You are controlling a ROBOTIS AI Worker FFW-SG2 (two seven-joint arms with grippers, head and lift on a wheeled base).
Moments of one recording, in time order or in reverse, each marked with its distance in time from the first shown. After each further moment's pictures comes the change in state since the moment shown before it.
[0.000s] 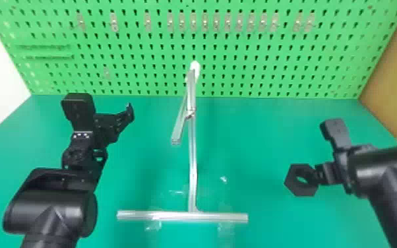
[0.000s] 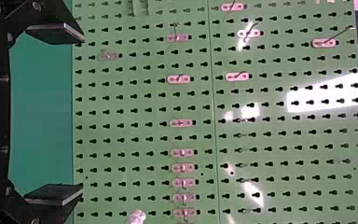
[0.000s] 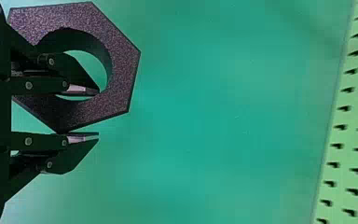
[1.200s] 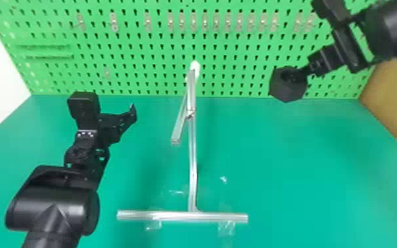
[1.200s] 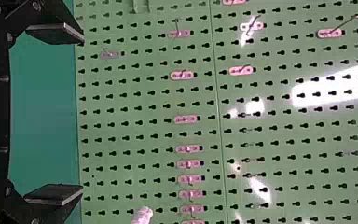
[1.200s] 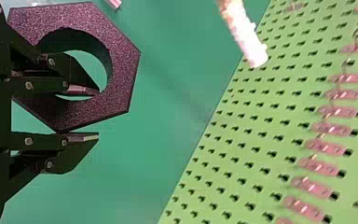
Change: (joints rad) left arm -0.009 0.001 -0.016 0.000 -0.026 0.032 0.000; right arm -0.676 -0.202 0.449 0.178 -0.353 0.079 0.171
